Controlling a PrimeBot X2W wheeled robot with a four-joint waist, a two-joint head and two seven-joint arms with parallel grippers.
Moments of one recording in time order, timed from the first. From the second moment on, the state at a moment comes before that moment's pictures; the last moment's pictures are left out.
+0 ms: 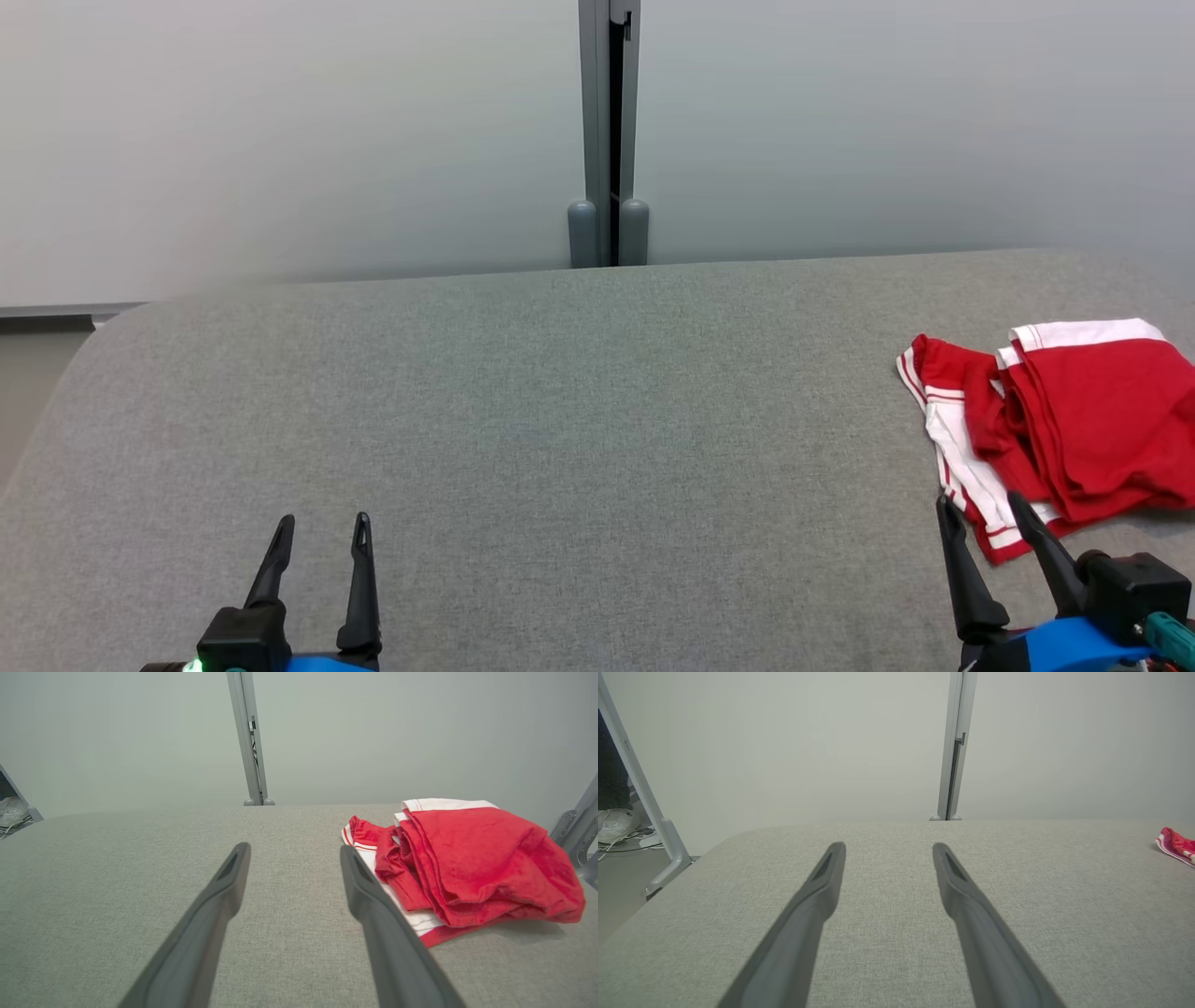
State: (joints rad) left arm 0.04 0.24 -0.29 0.21 -0.33 0.14 -0.26; right arm 0.10 -0.05 -0.08 0.00 0.13 0.13 -0.01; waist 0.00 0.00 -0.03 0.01
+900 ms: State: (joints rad) left arm 0.06 0.26 -0.29 0.20 -0.35 0.17 -0.24; right arm 0.13 -0.05 -0.07 -0.04 0.14 0.13 0.01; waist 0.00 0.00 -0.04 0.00
